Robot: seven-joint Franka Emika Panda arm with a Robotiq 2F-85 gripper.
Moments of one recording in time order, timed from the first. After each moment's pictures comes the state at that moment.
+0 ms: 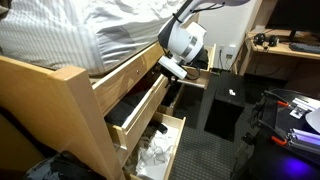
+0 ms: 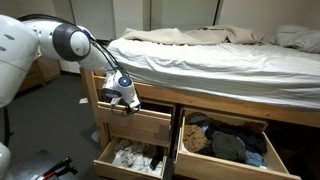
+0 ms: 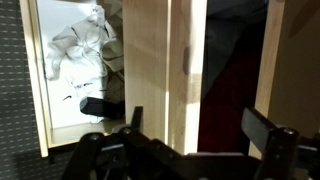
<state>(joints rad) 0.26 0.80 0.02 -1.82 1.37 3.03 0.12</state>
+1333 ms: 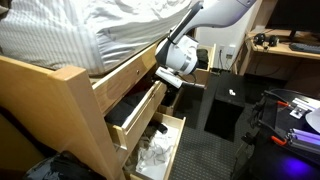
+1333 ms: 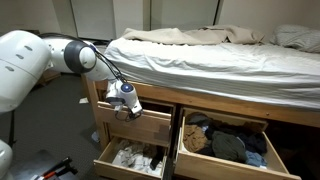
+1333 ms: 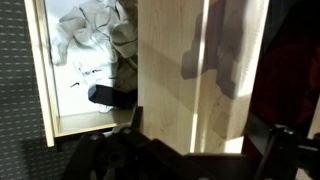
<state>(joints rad) 0.30 0.98 -0.04 -1.68 1.22 3.06 0.27</state>
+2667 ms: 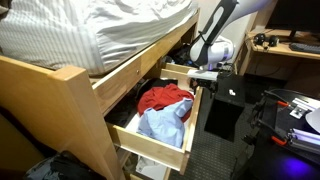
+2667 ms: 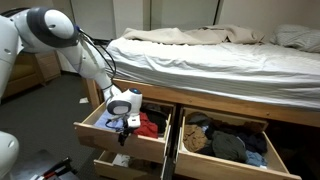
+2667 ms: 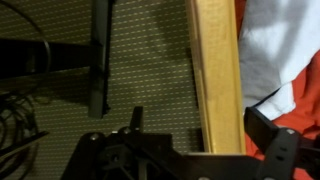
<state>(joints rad) 0.48 0.73 -0.41 -2.20 0.76 2.59 0.83</state>
